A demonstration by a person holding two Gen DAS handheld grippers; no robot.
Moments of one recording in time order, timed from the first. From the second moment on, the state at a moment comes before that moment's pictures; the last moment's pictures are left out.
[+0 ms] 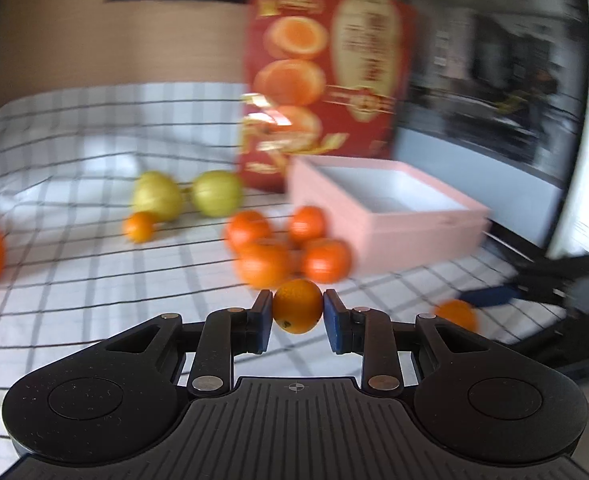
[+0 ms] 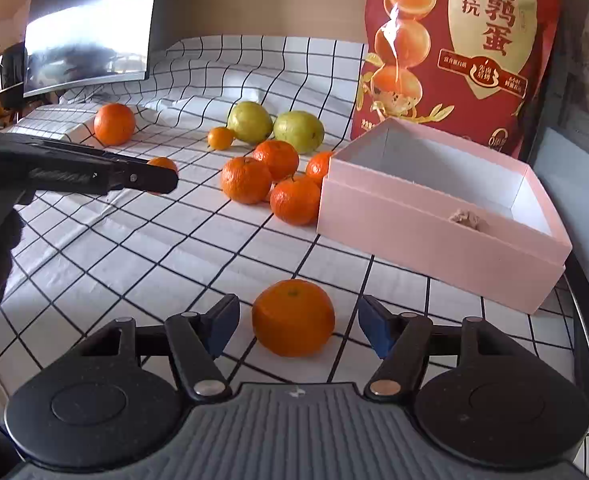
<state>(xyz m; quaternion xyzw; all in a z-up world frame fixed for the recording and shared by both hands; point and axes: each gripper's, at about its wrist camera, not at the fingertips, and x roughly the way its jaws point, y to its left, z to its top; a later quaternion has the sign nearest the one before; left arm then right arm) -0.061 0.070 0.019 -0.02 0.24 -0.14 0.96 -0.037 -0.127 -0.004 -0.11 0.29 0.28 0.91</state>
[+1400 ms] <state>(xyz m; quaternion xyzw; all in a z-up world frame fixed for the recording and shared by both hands) 0.134 -0.032 0.068 -0.10 0.29 -0.20 0.93 0.095 -0.169 0.057 -0.06 0.30 0.13 0.94</state>
